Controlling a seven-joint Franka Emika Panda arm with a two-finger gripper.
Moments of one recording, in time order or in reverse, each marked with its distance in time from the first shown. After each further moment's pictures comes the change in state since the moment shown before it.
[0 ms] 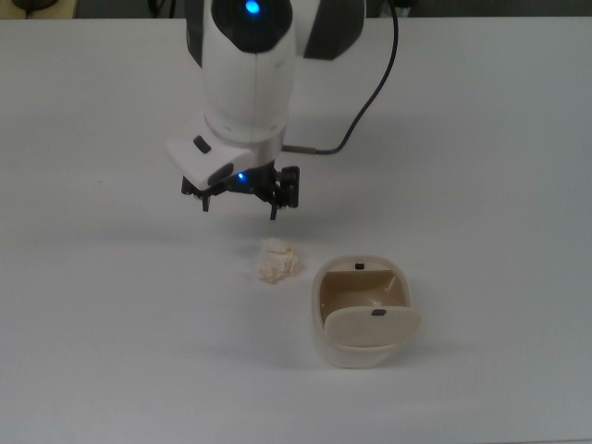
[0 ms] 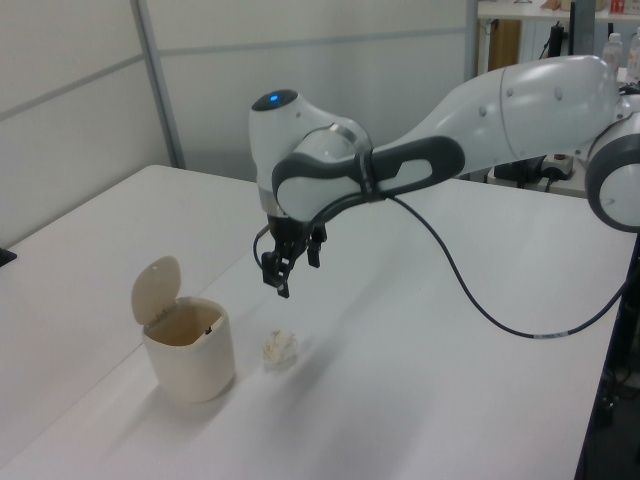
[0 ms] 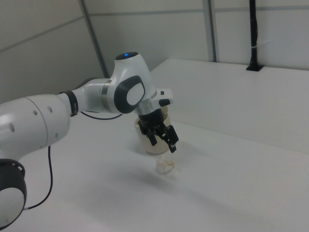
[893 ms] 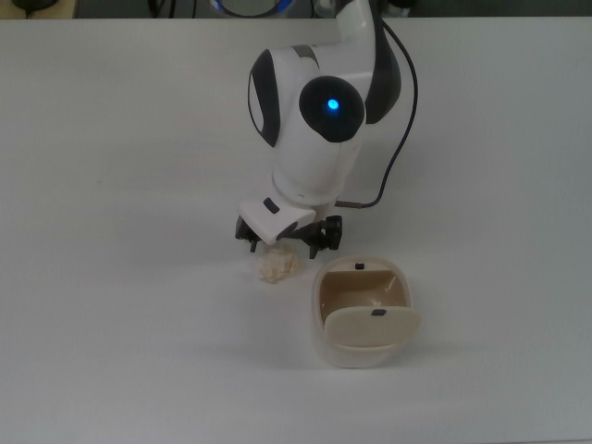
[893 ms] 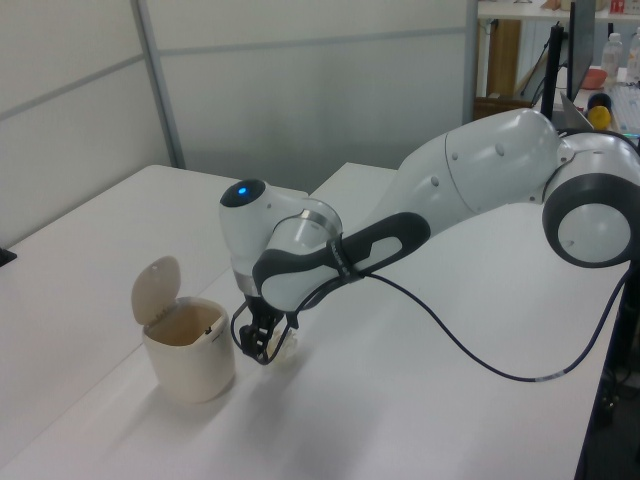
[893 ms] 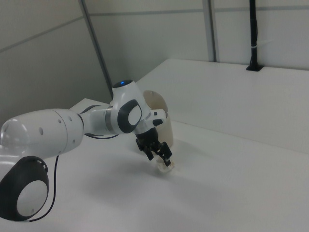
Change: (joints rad) arm 0.095 0.169 0.000 0.000 -0.077 0.146 0.123
